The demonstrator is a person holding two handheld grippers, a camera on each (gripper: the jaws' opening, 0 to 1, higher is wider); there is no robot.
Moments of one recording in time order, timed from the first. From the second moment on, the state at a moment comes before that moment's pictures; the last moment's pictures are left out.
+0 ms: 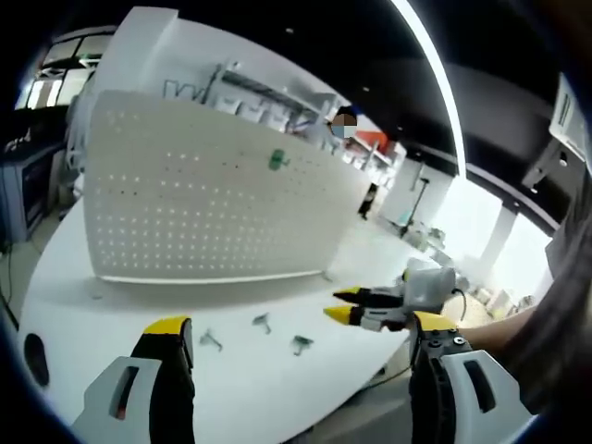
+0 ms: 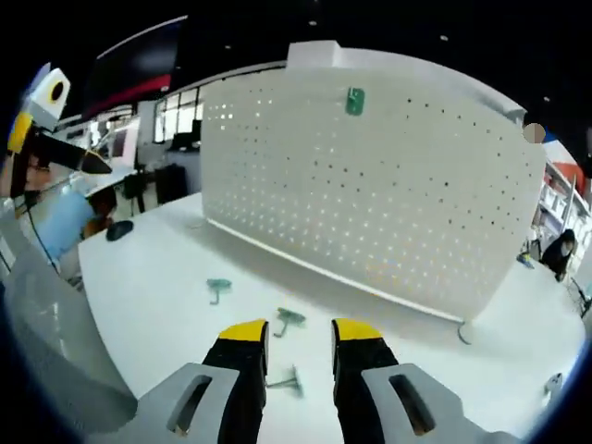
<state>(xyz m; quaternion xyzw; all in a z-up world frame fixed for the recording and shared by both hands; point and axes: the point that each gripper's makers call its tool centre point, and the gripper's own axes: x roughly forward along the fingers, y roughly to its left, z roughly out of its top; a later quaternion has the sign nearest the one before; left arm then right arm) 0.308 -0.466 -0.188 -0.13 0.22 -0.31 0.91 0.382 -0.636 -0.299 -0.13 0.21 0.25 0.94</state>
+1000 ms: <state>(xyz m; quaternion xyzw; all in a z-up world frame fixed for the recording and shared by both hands) 0.318 -0.449 -0.209 -0.15 0.25 -0.29 0.91 0.420 -0.592 -0.367 -0.20 0.27 0.33 0.88</state>
